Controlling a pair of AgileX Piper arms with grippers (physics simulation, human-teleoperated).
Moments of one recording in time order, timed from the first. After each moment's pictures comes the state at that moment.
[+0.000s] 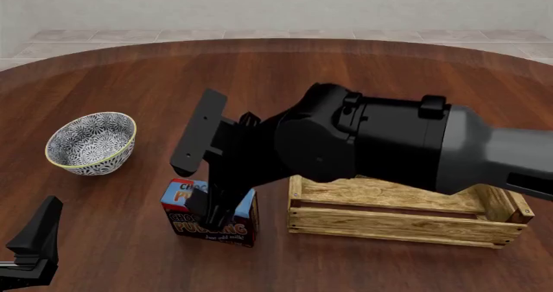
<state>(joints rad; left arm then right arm) 0.00 0.00 0.00 0.00 0.00 1.03 1.64 -1.32 0.55 -0.39</state>
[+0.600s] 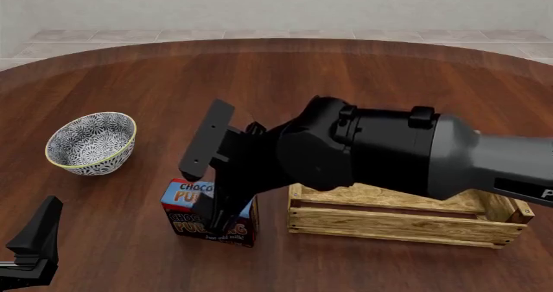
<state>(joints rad) 0.00 0.00 0.00 0.00 0.00 1.01 1.65 -1.27 0.51 -0.35</state>
